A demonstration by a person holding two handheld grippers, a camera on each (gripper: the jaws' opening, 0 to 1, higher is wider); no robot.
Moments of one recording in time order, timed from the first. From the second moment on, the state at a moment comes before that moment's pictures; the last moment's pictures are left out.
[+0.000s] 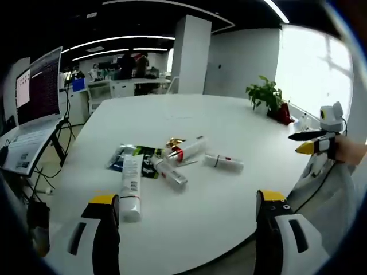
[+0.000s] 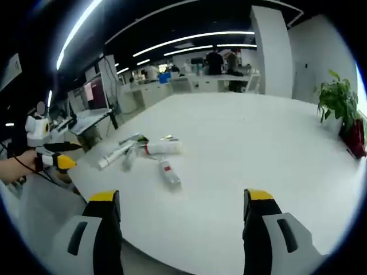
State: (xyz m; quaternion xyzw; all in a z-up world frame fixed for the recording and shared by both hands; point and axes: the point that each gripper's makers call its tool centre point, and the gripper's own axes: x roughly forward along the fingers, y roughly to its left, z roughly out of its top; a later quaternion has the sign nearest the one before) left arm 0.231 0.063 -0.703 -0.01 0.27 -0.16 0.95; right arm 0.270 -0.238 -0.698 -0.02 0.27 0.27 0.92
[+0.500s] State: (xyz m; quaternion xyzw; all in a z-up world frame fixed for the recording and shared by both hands) left arm 0.230 0.061 -0.705 -0.02 0.28 -0.17 0.95; right arm 0.266 -0.236 -0.705 -0.05 0.28 0.28 0.92
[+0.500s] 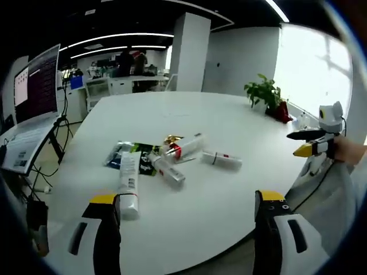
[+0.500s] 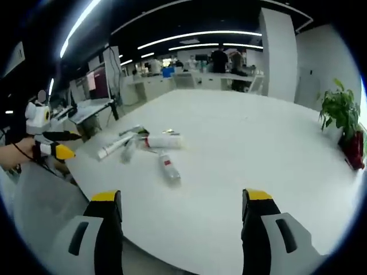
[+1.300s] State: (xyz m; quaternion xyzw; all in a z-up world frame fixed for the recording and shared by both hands) left arm 0.230 0.066 -0.703 -0.03 0.27 -0.17 0.95; right arm 0.264 -0.231 -0.706 -0.06 0.28 0.28 0.92
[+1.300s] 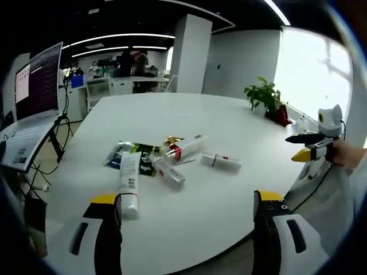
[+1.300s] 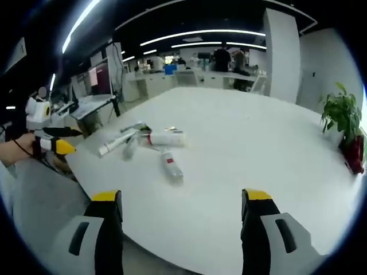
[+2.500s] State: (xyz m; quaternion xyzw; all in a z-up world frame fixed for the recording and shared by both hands) left arm 0.229 0.064 -0.706 0.00 0.28 -0.17 0.94; right arm 0.279 -0.229 -0.714 -0.09 0.31 0.29 0.90
